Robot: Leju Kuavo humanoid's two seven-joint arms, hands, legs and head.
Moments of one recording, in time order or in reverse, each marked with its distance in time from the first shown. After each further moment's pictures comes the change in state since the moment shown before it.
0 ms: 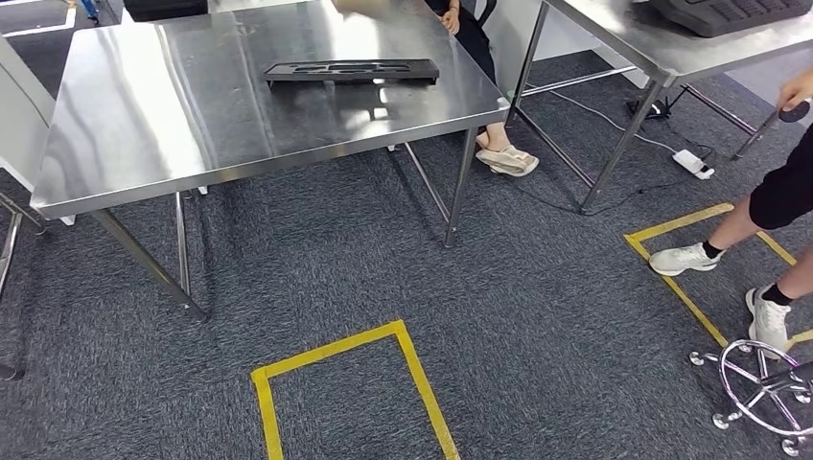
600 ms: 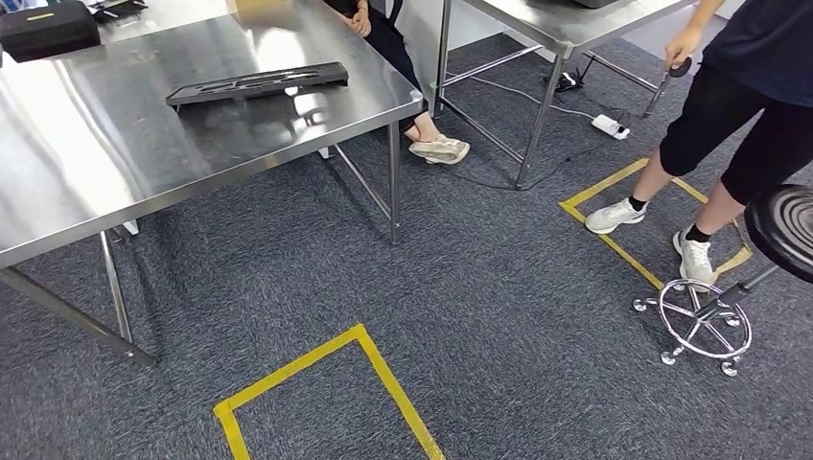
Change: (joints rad) left arm -0.007 -0.006 -0.058 0.002 -0.042 -0.048 0.029; right arm -0.013 0.021 0.029 0.004 0.103 -0.020 0.016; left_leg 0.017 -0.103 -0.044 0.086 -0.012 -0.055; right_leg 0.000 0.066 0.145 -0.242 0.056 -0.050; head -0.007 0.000
